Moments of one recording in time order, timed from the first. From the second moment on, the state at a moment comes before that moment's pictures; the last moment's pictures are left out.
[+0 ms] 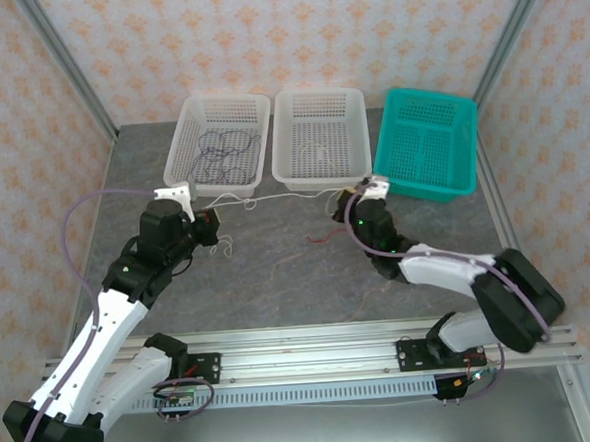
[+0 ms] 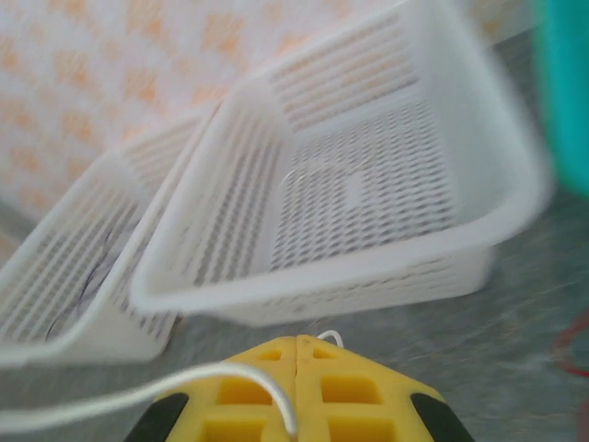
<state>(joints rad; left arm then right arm) -0.33 0.83 0.82 -0.54 -0.04 -0.48 0.63 1.31 0.54 0.50 0.43 0.64</state>
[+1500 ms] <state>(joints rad) -0.46 2.00 2.51 -0.27 0.28 -0.63 0.35 1.08 1.10 -0.37 0.15 0.60</state>
